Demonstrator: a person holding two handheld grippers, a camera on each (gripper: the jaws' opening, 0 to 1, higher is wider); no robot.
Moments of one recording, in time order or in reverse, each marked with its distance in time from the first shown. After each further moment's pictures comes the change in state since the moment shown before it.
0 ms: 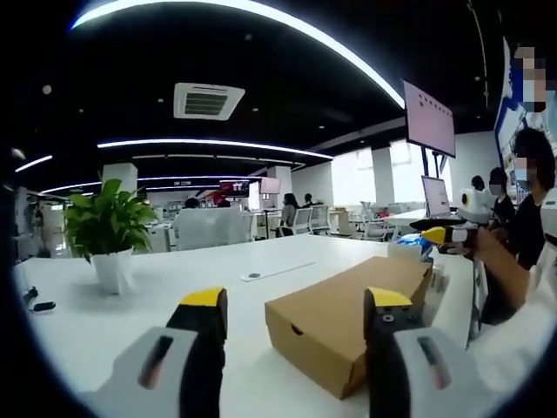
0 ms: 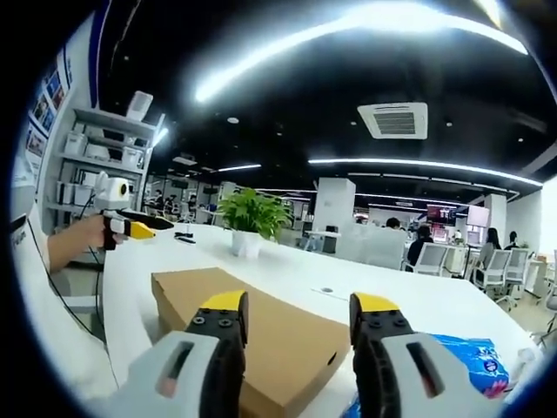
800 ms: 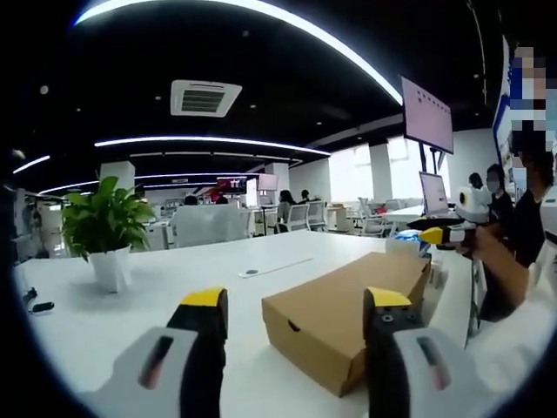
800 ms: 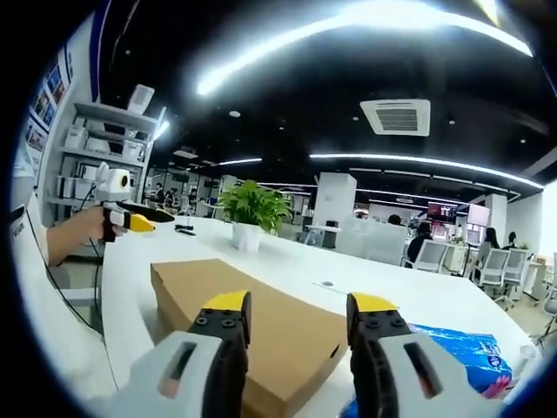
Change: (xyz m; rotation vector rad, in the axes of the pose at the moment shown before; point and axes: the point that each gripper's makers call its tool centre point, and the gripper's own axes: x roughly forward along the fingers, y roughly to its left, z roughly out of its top) left arm 0.002 -0.003 -0.004 0.005 0.019 -0.011; right arm 0.001 0.002 -0.009 -0.019 0.029 0.004
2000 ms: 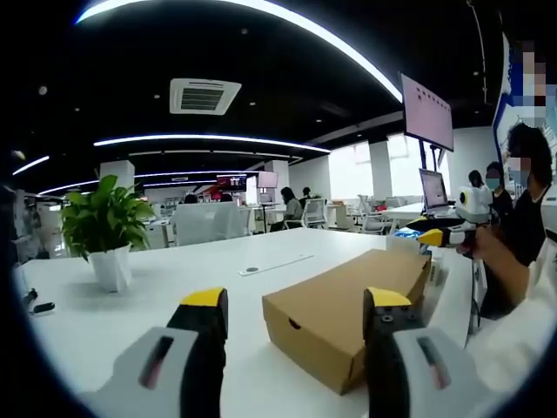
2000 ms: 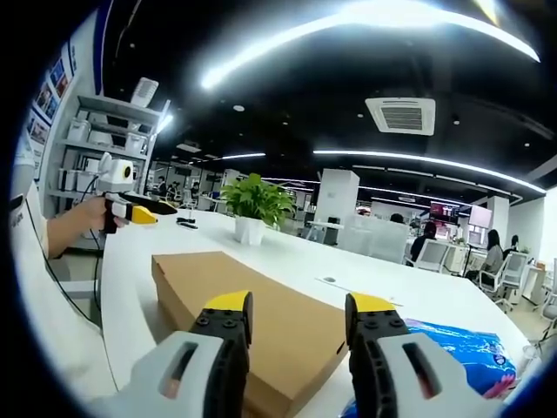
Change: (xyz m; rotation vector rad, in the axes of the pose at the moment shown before) left arm 0.001 0.002 -0.003 0.004 0.011 0.000; right arm 0.004 0.007 -0.008 -0.022 0.021 0.011
